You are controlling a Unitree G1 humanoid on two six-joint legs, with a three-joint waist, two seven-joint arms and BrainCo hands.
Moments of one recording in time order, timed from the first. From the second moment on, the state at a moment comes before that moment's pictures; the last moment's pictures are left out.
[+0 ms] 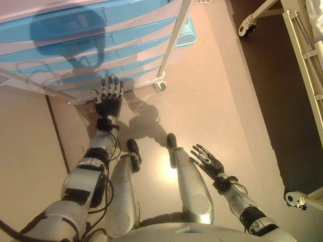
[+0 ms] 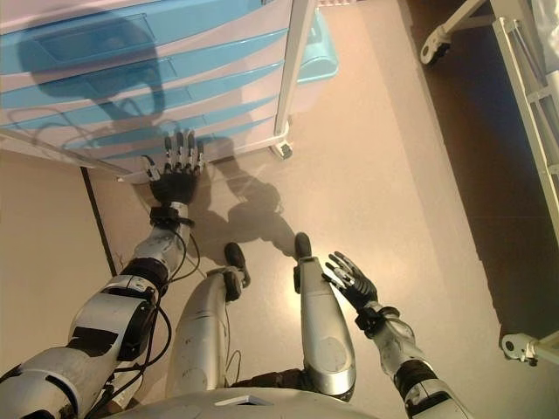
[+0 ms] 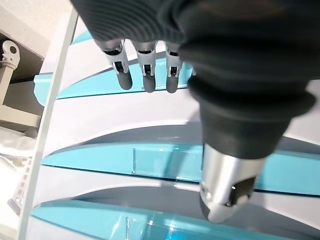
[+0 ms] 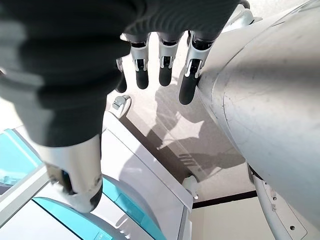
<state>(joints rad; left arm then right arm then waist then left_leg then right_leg) -0.70 0.30 -0.04 1.08 -1.85 0.02 -0.77 -0.12 -0.30 0.33 0.85 0.95 -0.17 0.51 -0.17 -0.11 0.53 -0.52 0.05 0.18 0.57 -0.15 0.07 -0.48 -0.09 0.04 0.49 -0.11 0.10</state>
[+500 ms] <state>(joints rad) -0.74 0.33 -0.03 1.07 -1.93 0.02 -0.82 -0.12 -0.30 0.33 0.86 0.95 -0.17 0.51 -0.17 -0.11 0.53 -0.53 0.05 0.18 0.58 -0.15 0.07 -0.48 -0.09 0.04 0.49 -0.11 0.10</state>
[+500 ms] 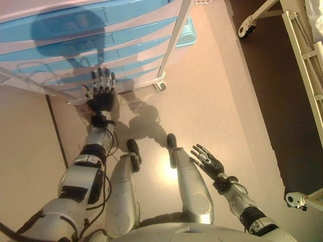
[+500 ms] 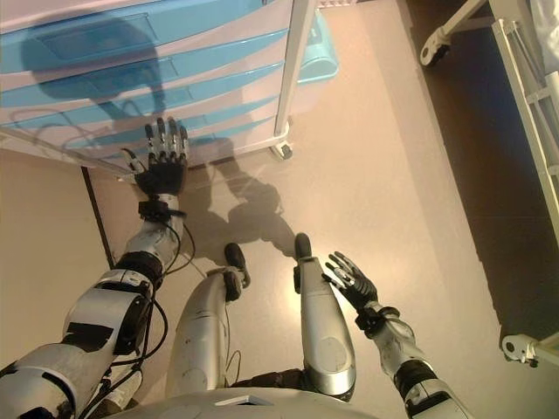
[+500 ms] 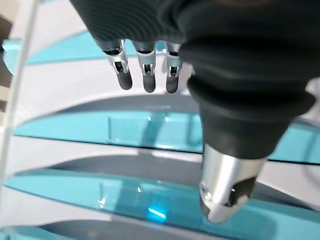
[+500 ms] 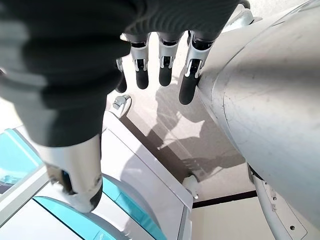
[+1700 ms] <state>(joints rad) -0.79 0.37 -0.06 1.05 -1.96 -0.08 -0.83 -0.12 -0.31 0.33 0.86 0.96 -0.19 0.53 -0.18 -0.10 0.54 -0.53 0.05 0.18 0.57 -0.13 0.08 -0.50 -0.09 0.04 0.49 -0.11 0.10</state>
